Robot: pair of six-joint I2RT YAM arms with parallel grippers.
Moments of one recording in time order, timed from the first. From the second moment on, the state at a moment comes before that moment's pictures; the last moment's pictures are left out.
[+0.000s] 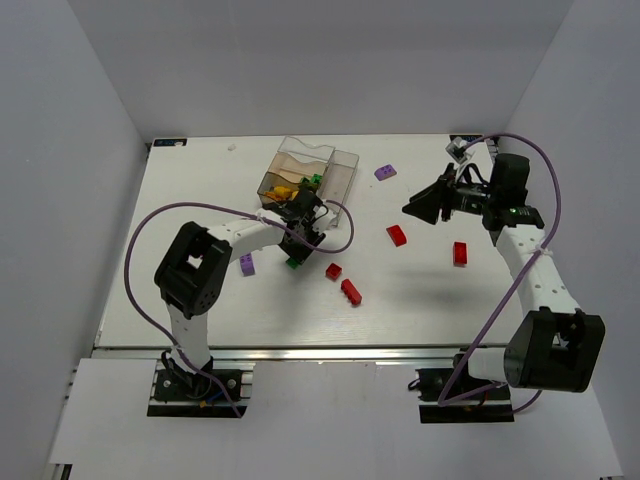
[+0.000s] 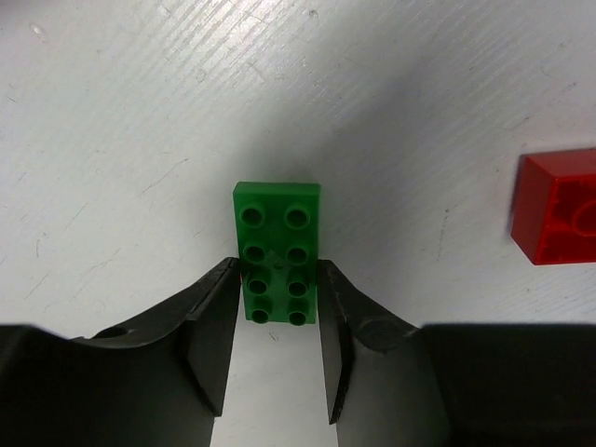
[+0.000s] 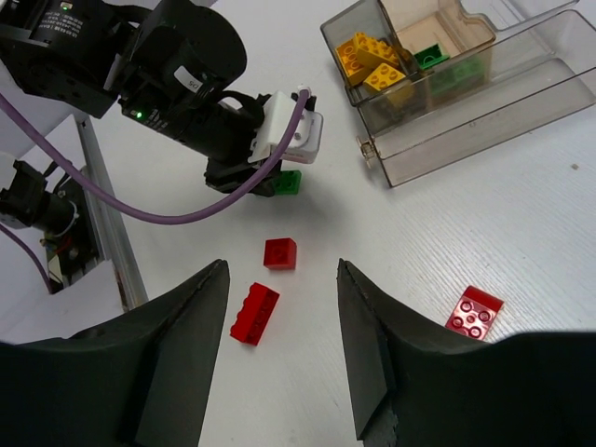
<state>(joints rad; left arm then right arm) -0.64 1.91 1.30 -0.55 -0.05 0.16 -0.02 1.30 1.06 -0.25 -1.13 -0.07</state>
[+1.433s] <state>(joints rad) -0.48 2.29 2.18 -0.51 -0.09 0.00 -0.09 1.30 1.05 -0.22 -1.21 -0.03</state>
